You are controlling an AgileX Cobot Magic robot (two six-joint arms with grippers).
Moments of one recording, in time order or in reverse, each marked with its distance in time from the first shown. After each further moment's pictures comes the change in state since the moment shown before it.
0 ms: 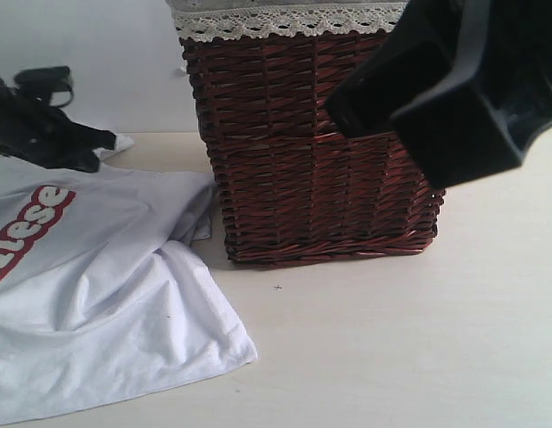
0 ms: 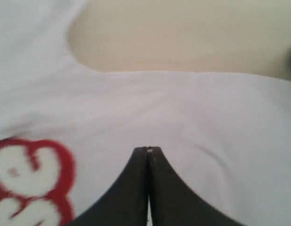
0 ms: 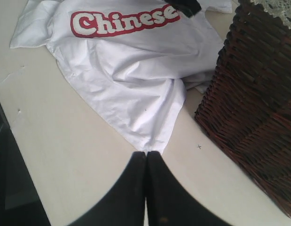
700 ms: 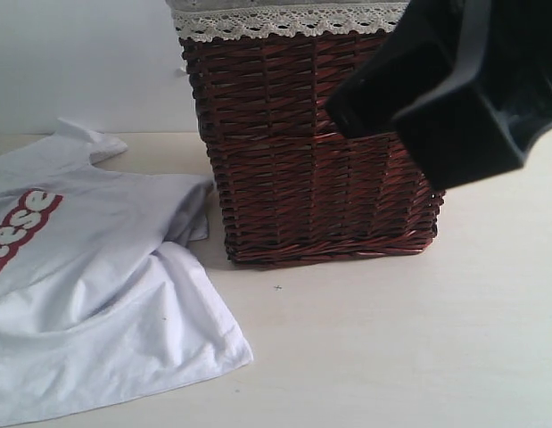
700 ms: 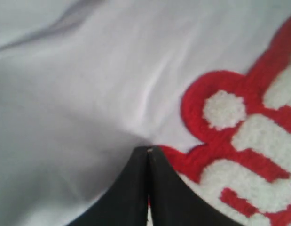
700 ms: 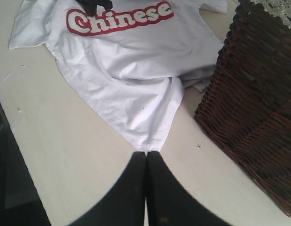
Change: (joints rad) left arm 0.346 -0.113 0.375 0.640 0.116 -0.572; right arm 0.000 0.000 0.000 0.000 0.002 0.000
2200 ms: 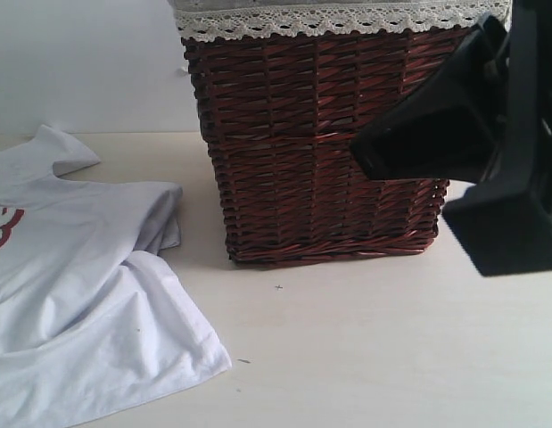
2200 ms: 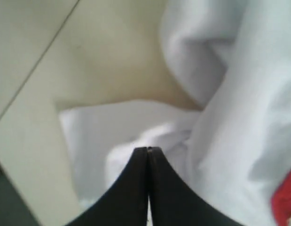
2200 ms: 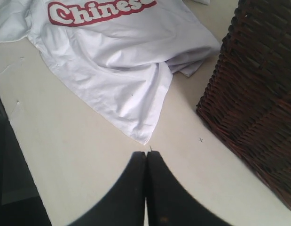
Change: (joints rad) left arm 0.169 -0.252 0.269 0.487 0.124 -0.588; right arm 0.000 -0.072 0.121 0.004 -0.058 -0.015
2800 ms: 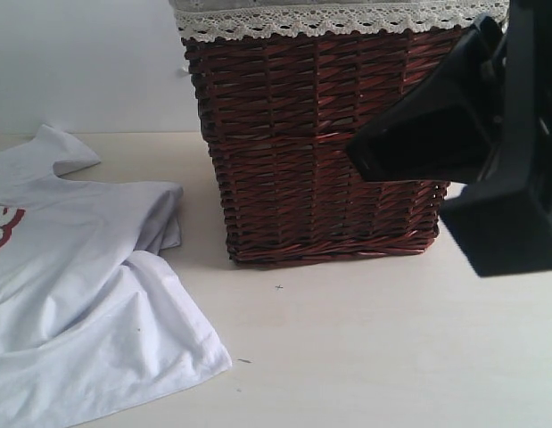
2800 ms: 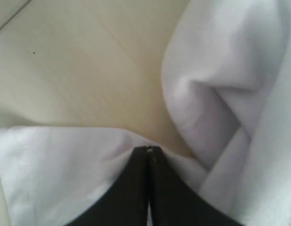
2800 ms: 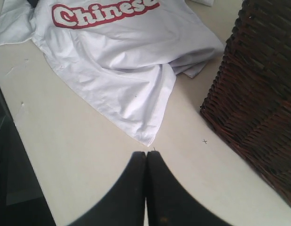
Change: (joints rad) left arm 0.154 0.116 0.010 -0.183 -0.263 0.032; right arm 0.000 0.000 0.001 0.014 -0.004 0.000
